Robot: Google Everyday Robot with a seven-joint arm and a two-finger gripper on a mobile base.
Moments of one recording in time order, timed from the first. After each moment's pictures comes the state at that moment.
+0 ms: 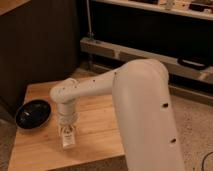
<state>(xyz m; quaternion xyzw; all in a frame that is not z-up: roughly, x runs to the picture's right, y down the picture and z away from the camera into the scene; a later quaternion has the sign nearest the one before) -0.204 0.201 0.741 -0.41 0.22 0.54 0.70</state>
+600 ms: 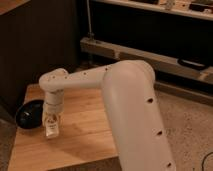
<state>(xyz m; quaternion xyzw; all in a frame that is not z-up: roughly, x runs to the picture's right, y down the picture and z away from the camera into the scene) -0.287 0.161 0.751 -0.45 0.14 0.53 0.70</state>
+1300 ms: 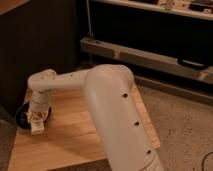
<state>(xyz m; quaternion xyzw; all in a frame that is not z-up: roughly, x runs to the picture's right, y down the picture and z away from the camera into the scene) -0.378 0.142 0.775 -0.47 0.07 0.53 0.71</state>
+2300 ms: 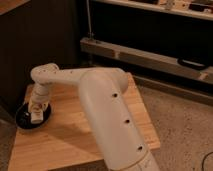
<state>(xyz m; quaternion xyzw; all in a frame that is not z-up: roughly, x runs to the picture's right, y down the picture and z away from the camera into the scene) -0.387 0.101 0.810 -0.46 0.06 0.57 0.68</state>
